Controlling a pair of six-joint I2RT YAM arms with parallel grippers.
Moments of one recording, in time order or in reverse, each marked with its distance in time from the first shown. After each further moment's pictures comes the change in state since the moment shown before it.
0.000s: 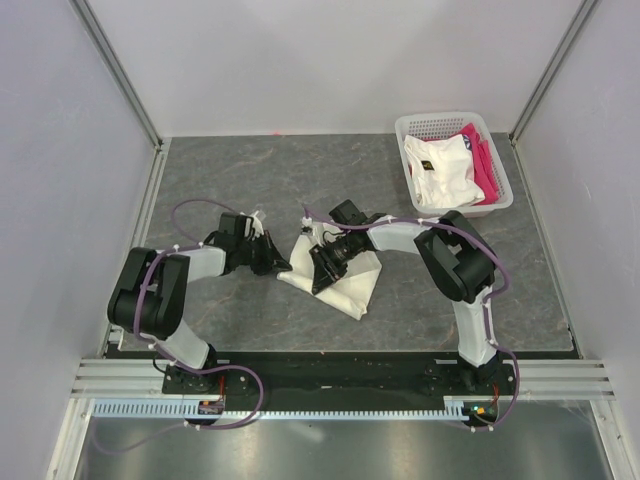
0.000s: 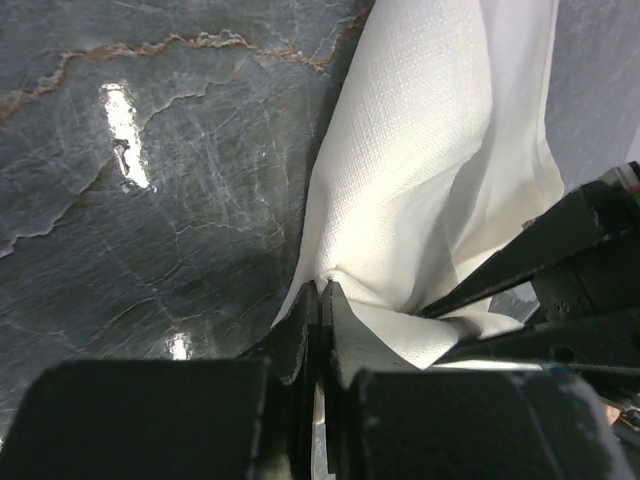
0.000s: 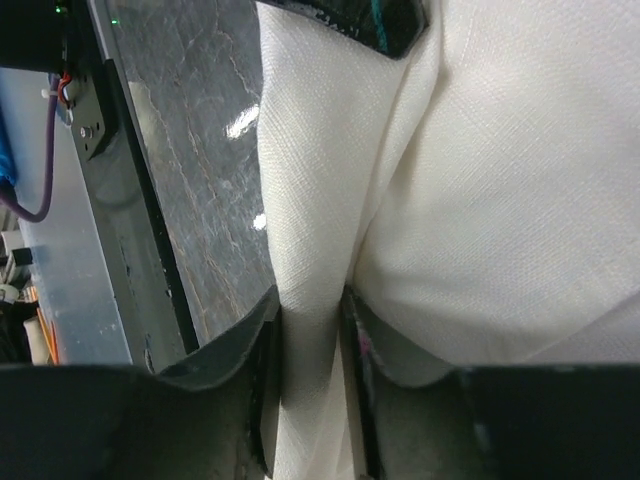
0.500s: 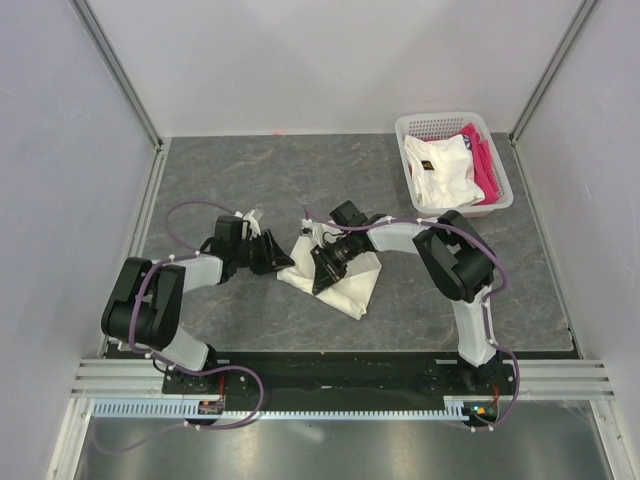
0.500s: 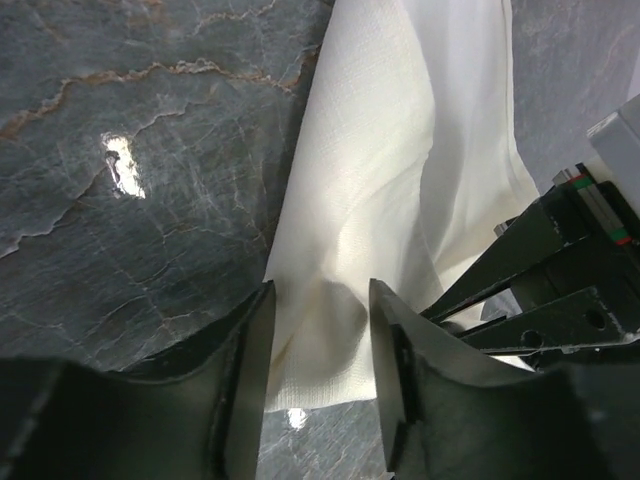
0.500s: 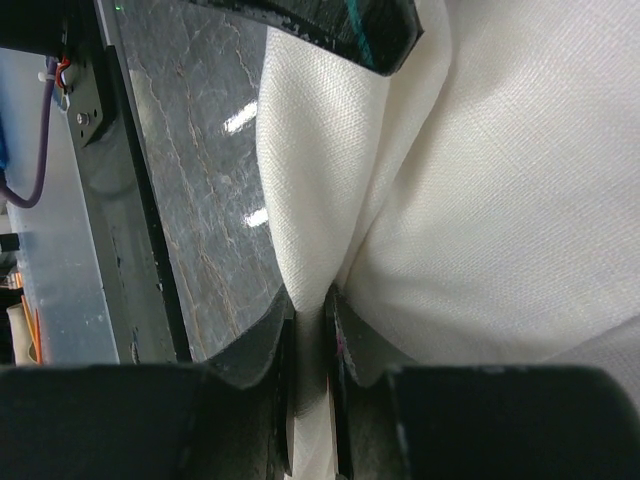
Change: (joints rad) left arm 0.001 -0.064 -0.063 0.111 -0.018 -0.021; right arm 0.004 0.000 -0.011 0.014 -0.011 -0.041
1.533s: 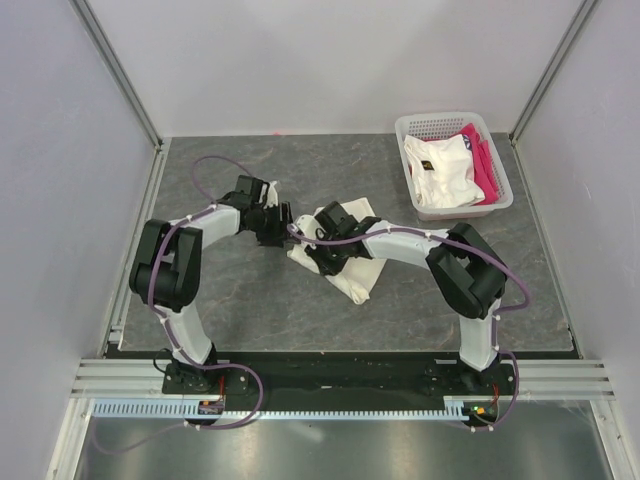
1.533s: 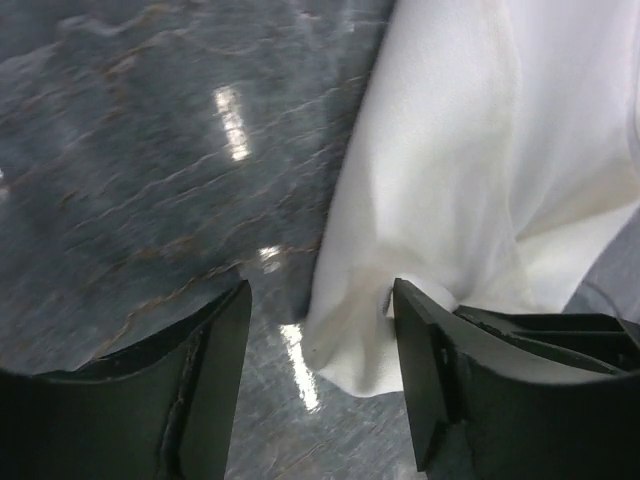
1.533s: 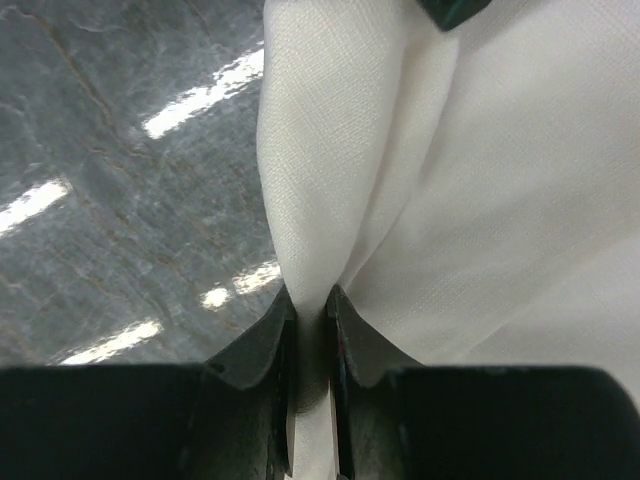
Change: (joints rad) left arm -0.042 0.301 0.545 -0.496 -0.114 0.279; right arm 0.124 -0.130 0.020 -0.043 0.668 -0.131
